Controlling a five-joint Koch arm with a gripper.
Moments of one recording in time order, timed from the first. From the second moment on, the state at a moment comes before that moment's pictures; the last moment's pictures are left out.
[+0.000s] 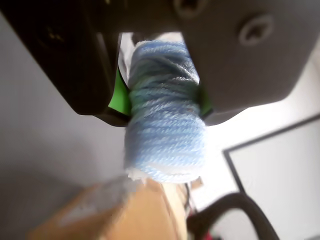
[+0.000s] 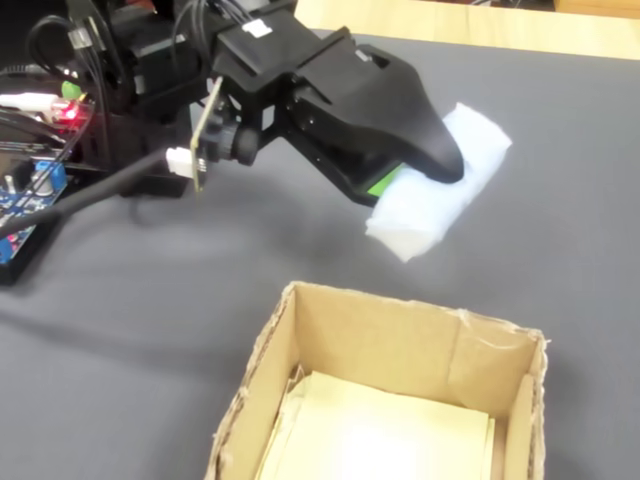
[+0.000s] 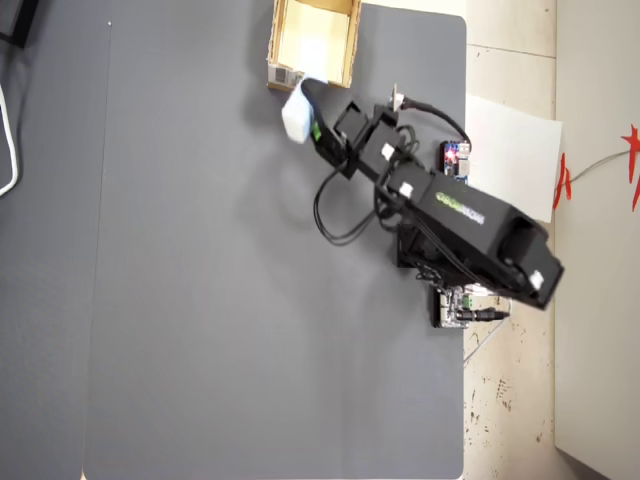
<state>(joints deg) 38.9 109.0 146.4 -22.1 76.2</state>
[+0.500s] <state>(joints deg) 52.2 94.6 128.8 -8.3 75.1</state>
